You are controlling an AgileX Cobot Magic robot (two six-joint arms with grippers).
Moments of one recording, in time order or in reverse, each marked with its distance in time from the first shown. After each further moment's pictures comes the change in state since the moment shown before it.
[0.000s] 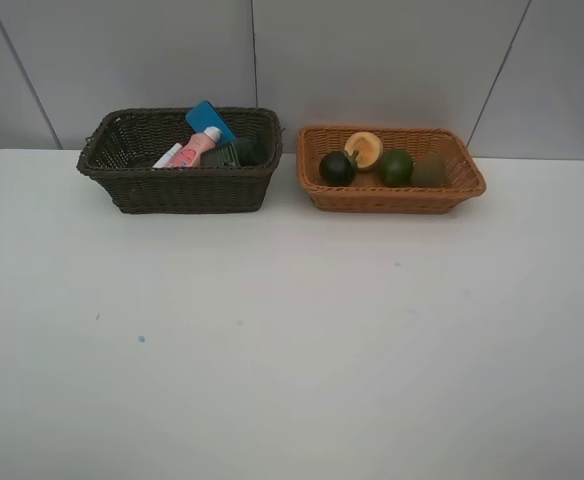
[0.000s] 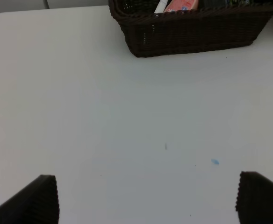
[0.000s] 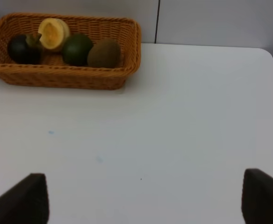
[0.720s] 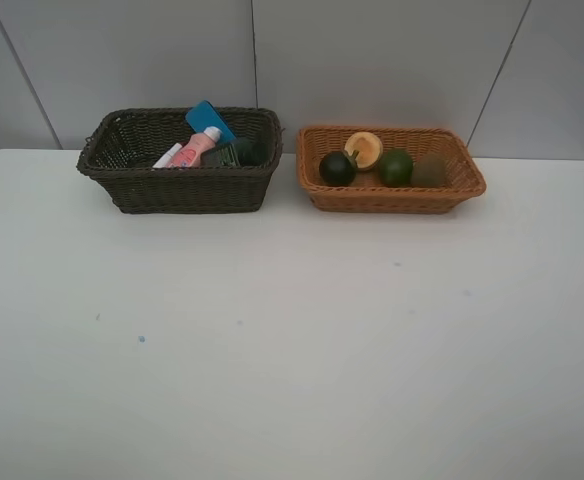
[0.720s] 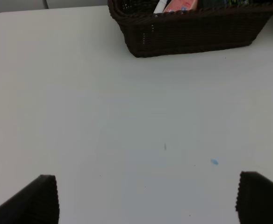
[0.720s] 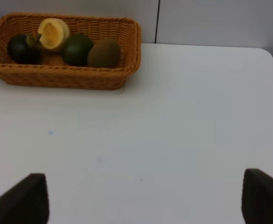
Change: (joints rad) left arm 0.000 0.000 0.000 -0.002 0.000 0.000; right arm 0.000 0.000 0.000 0.000 0.000 0.000
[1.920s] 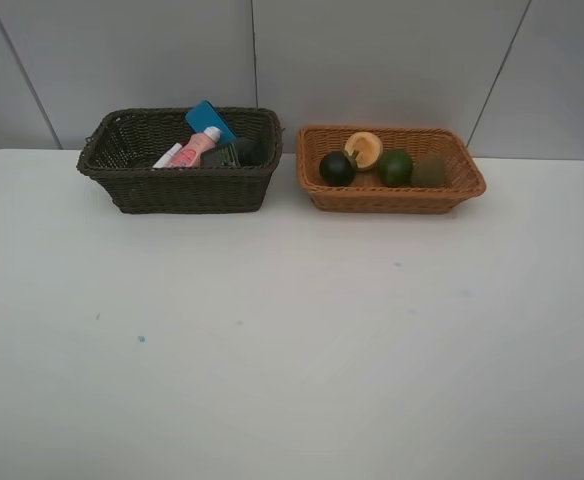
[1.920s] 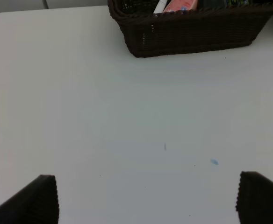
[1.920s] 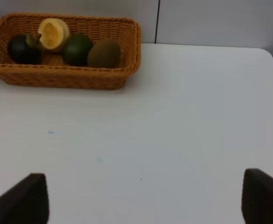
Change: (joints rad) left arm 0.000 0.000 0.000 0.000 0.000 0.000; right arm 0.000 0.000 0.000 0.000 0.000 0.001
